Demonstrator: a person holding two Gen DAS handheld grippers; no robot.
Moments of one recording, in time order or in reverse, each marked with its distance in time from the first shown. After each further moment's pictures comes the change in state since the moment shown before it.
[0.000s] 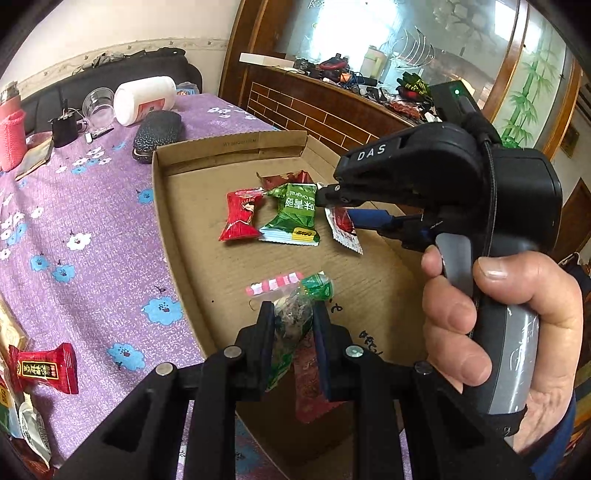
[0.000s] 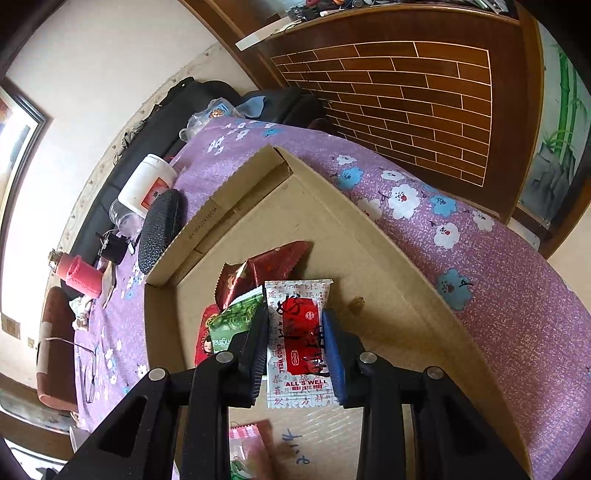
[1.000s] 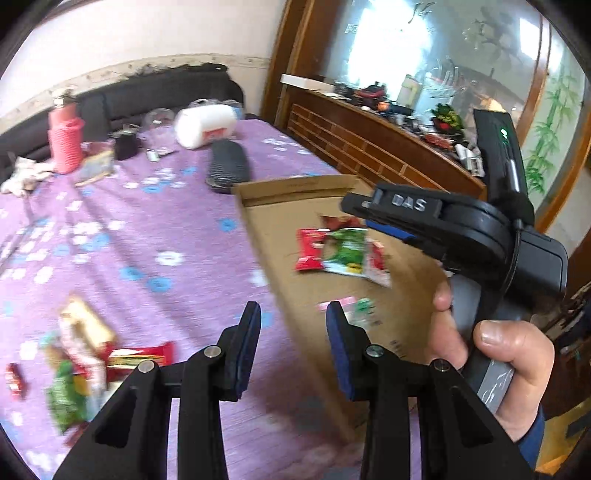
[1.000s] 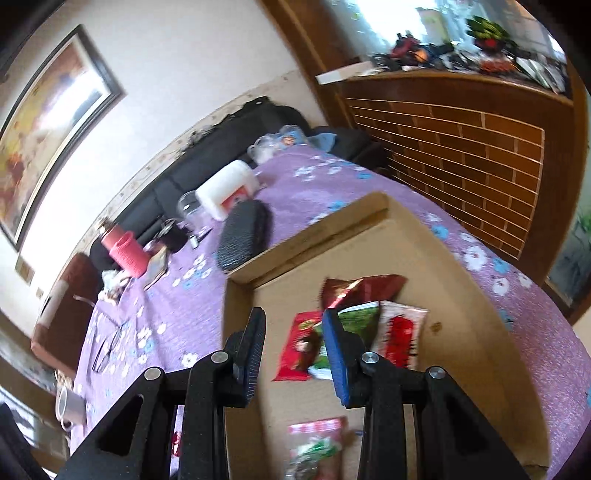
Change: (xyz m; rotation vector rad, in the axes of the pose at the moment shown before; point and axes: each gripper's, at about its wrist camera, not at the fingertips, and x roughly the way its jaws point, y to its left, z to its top) left arm -0.077 0.032 0.014 -0.076 -0.067 0.145; right arm -0.036 0.067 -0.029 -0.261 -0.156 0.136
